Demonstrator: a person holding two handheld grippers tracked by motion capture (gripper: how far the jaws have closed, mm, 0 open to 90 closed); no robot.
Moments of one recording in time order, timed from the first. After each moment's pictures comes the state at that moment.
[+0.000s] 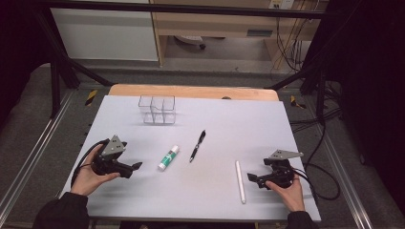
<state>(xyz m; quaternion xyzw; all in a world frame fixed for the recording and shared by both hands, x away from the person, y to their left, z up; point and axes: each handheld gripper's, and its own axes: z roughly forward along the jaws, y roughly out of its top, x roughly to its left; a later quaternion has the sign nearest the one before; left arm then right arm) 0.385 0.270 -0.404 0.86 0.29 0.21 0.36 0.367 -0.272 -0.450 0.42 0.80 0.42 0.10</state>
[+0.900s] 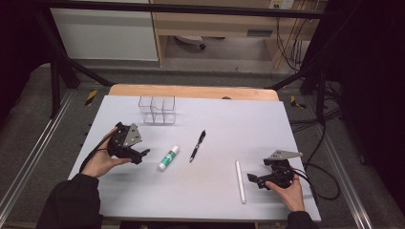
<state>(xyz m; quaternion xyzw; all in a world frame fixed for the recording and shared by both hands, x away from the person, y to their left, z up) 0.427 0.234 -0.391 0.89 0.18 0.30 0.28 0.367 -0.271 -0.451 0.42 0.80 0.41 0.10</state>
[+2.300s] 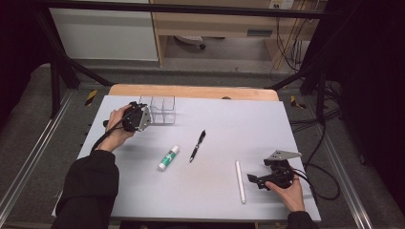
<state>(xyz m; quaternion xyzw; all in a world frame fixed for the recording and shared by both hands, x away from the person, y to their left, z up) 0.510 0.224 -0.388 0.88 0.03 0.45 0.17 0.367 -0.271 -0.451 0.42 0.81 0.40 0.10</state>
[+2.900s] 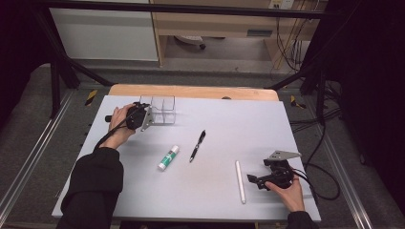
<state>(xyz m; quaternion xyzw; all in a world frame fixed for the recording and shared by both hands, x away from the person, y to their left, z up) 0.522 0.221 -0.395 0.87 -0.02 0.47 0.14 0.367 -0.270 -0.452 0.41 0.81 0.40 0.11</state>
